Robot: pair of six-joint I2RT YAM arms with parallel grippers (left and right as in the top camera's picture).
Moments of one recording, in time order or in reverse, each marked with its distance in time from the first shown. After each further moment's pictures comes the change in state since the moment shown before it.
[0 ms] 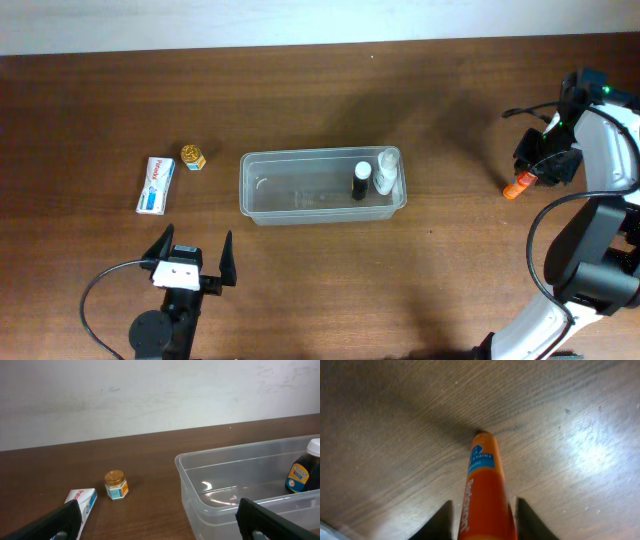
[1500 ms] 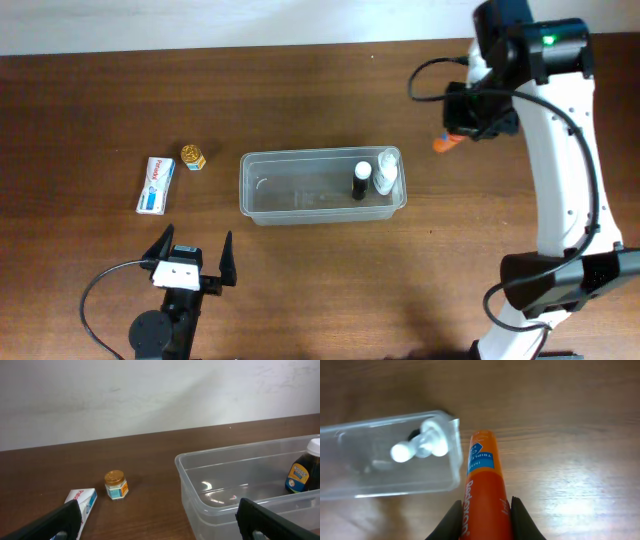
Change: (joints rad) left arm 0.000 0.000 0.000 0.000 0.000 0.000; right arm 0.484 -0.053 0.600 -0.483 -0.043 -0.012
